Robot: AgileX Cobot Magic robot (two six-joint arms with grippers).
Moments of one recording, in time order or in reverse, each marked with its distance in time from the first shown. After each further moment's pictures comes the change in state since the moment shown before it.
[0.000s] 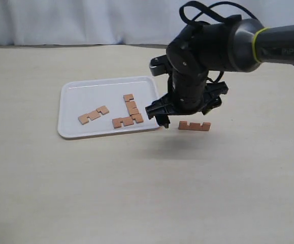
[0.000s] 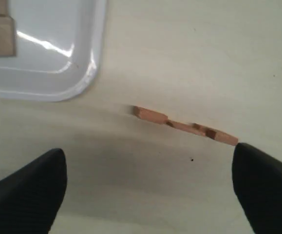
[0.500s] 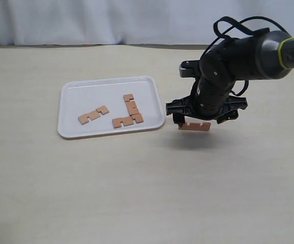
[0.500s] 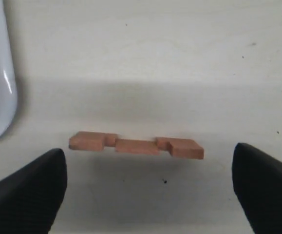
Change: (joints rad) left arm 0.000 0.000 0.000 0.000 0.000 0.000; right arm -0.132 -0.010 0.144 0.037 -0.213 0.116
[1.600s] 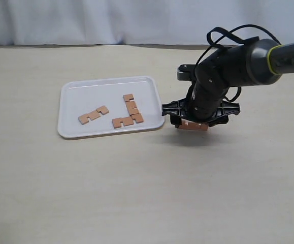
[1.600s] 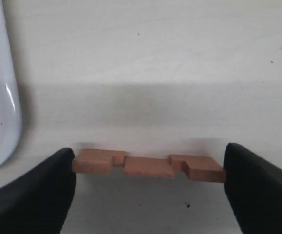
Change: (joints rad) left arm 0.000 0.000 0.000 0.000 0.000 -0.002; right arm 0.000 0.049 0.000 0.000 -0.081 0.066
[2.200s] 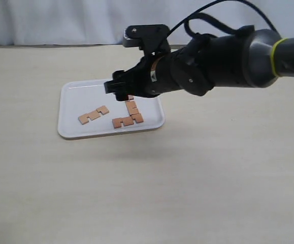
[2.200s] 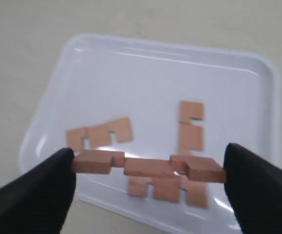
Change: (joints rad) left arm 0.000 0.000 0.000 0.000 0.000 0.002; right arm 0.200 -0.134 0.002 -0.025 -0.411 -0.113
